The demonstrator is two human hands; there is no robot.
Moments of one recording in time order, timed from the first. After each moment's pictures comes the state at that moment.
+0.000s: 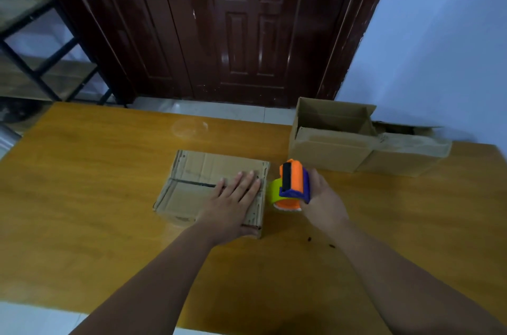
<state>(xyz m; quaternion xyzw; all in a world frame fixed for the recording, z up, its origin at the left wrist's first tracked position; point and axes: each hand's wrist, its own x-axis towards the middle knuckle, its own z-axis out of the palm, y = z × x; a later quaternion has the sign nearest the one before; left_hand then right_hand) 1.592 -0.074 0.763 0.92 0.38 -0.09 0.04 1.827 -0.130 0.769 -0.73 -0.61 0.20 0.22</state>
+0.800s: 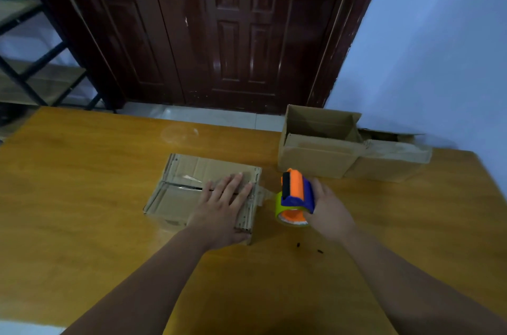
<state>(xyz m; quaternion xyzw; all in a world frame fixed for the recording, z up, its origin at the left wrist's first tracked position) 1.598 -0.075 0.770 0.92 0.40 -0.07 0.01 1.858 -0.144 0.781 -0.74 -0.61 0.22 0.16</state>
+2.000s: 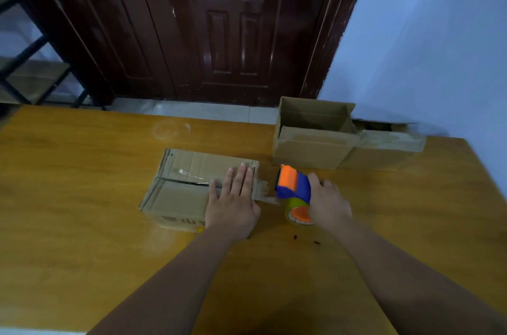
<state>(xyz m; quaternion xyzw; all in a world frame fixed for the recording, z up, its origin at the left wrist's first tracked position) 1.647 -0.087 0.765 0.85 0.51 -0.02 0.11 1.853 -0.139 0.777 -0.83 -0.54 0.17 0.01</state>
